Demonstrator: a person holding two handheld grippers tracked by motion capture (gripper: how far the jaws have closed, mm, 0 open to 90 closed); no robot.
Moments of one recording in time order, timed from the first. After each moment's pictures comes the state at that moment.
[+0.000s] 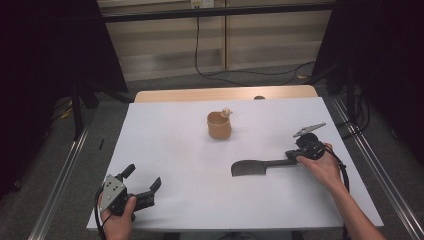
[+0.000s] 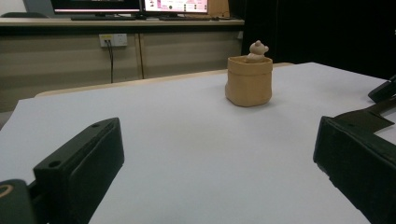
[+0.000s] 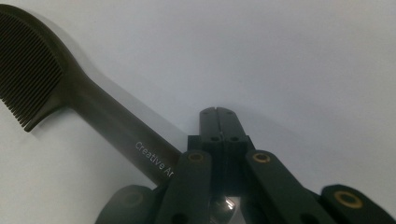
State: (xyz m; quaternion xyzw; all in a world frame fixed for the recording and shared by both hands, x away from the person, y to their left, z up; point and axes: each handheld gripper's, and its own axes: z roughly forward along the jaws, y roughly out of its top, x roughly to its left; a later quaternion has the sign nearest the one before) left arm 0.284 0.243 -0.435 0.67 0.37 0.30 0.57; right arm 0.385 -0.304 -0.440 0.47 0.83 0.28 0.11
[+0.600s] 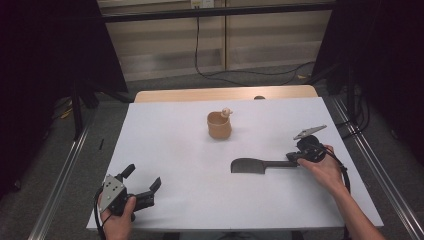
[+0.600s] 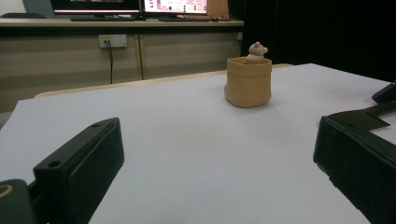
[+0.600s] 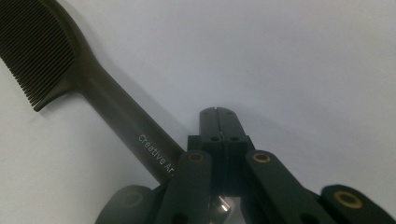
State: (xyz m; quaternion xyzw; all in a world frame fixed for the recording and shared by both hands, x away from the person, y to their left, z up) left arm 0.284 0.243 -0.435 0.67 0.37 0.30 0.57; right arm 0.377 -0.304 -0.440 0.46 0.84 0.27 0.11
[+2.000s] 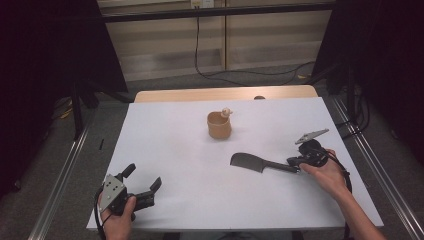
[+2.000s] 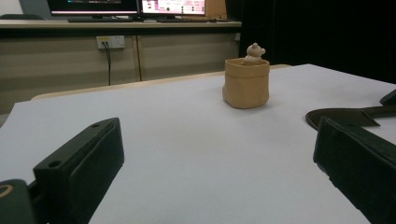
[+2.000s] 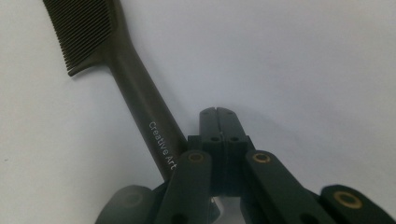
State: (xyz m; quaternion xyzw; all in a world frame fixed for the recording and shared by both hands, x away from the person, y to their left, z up) left arm 0.284 0.242 -0.434 0.67 0.37 0.29 0.58; right arm 0.363 -0.304 -0.439 0.45 0.84 0.28 0.10
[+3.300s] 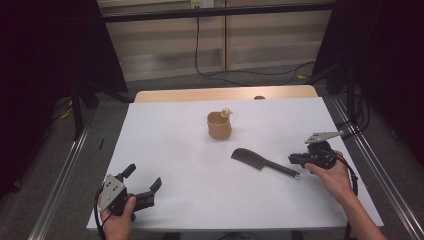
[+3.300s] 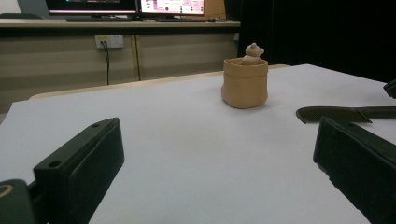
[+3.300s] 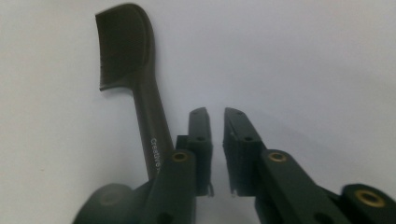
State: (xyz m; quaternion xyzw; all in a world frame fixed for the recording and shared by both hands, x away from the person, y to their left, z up) left arm 0.284 0.242 -0.435 0.67 0.37 0.29 0.58; right arm 0.350 -0.318 -0.429 0.44 0.81 0.36 0.12
